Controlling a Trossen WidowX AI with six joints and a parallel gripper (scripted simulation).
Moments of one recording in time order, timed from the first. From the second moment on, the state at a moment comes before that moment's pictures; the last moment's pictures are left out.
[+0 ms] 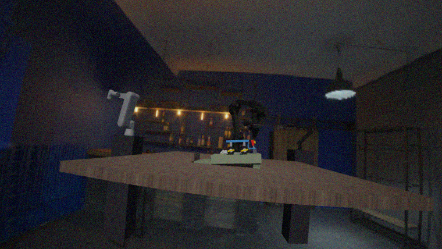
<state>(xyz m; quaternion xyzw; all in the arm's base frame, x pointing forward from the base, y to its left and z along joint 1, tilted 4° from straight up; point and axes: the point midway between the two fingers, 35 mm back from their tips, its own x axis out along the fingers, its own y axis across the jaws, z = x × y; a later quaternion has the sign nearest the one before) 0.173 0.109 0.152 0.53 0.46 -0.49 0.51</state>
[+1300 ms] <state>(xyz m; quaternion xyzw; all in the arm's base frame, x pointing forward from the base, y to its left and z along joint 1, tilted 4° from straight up) 0.195 -0.011 0.145 0.54 0.44 -0.51 0.50</state>
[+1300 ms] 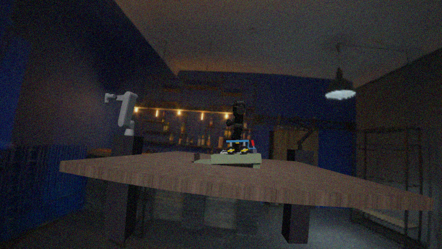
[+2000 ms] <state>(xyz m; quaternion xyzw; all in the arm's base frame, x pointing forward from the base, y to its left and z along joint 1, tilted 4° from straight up) 0.203 -0.079 0.146 0.54 0.44 -0.51 0.50</state>
